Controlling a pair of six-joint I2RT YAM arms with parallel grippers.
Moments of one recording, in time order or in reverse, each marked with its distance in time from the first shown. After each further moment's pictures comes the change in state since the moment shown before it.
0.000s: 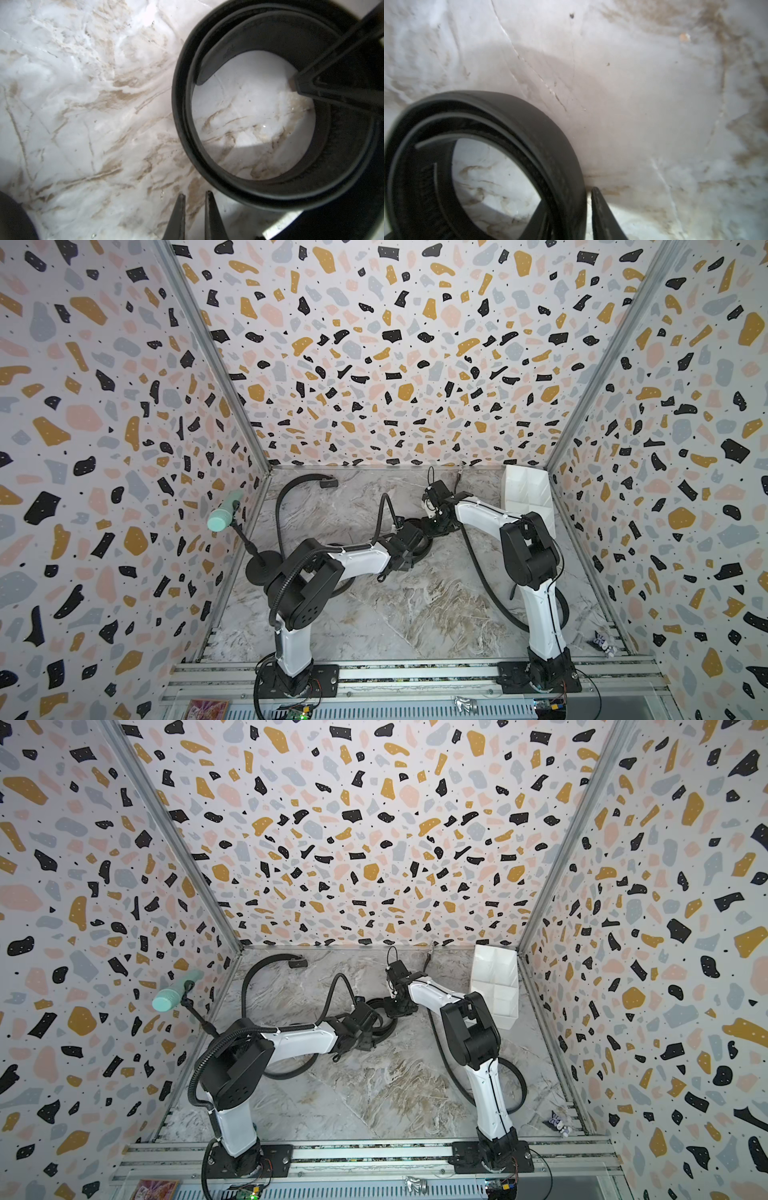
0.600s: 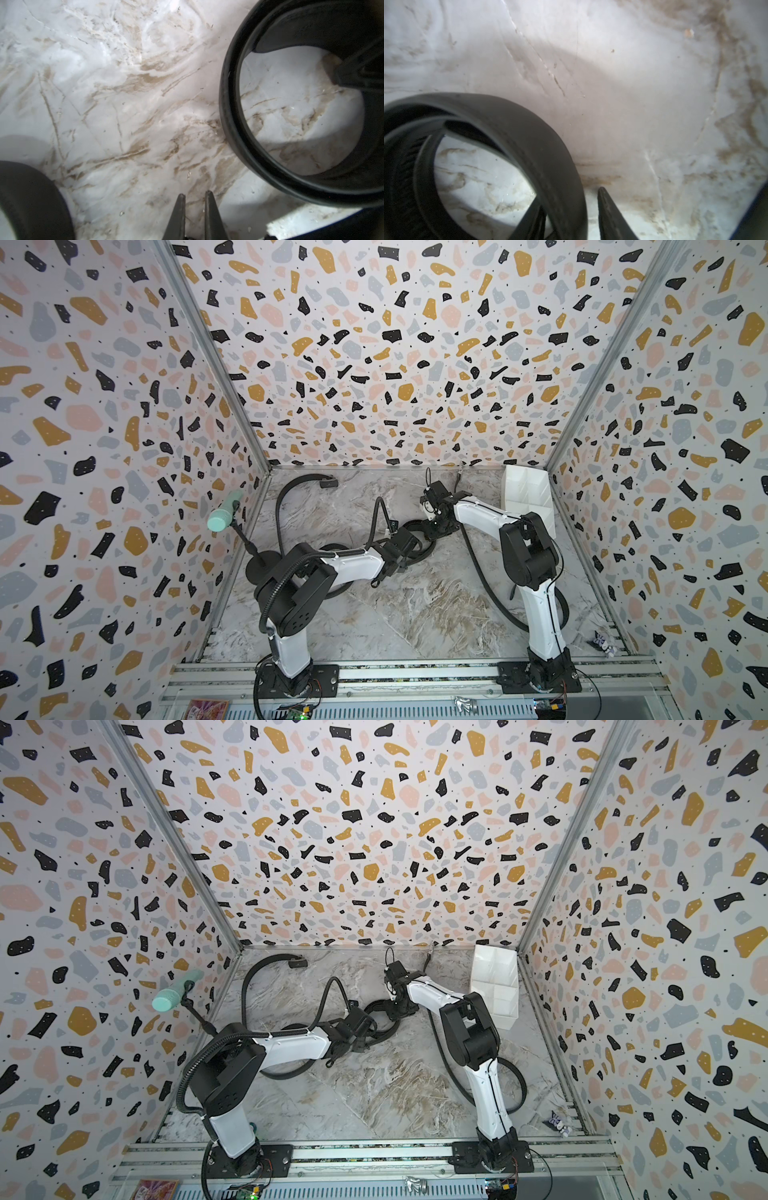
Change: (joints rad) left arm -0.003 -0.060 -0.084 -0.001 -0.047 0.004; right arm -0.002 0.005 0.013 -0.055 0.025 -0.088
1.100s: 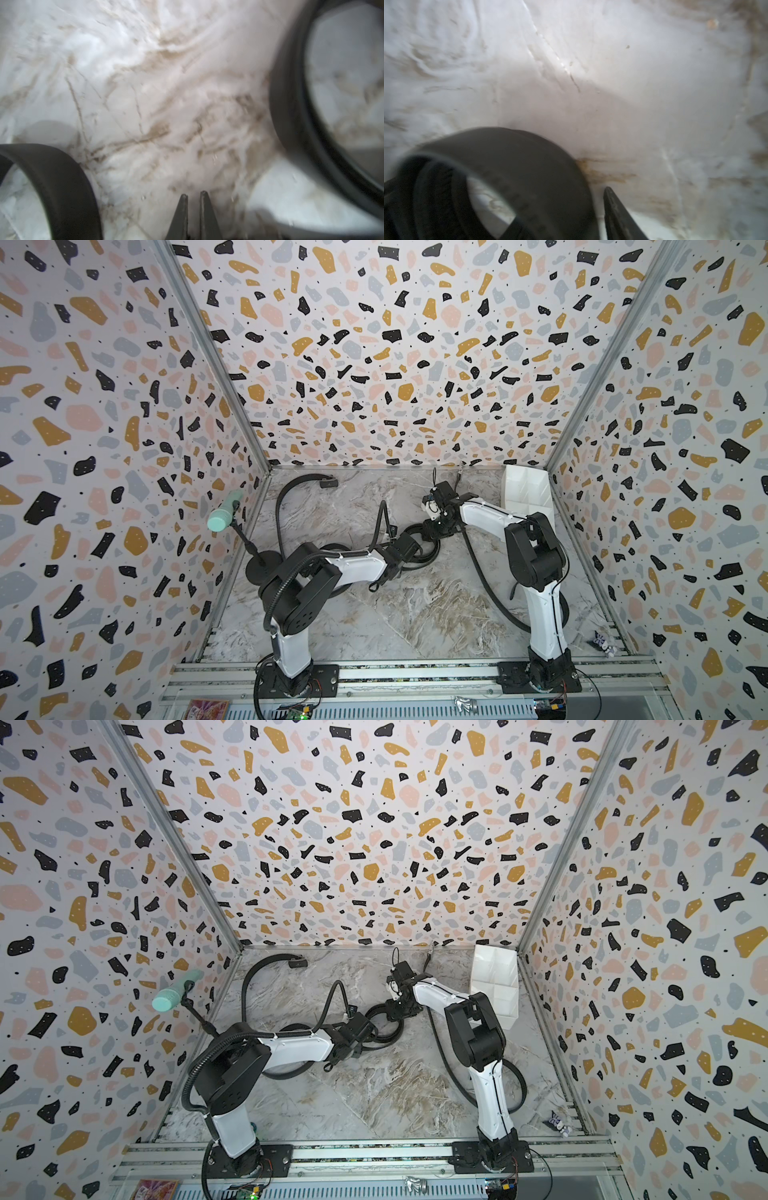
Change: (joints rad) left arm -0.012 0.041 0.021 -0.078 -0.083 0.012; right arm -0.021 -0.055 -0.103 0.100 -0.184 0.026
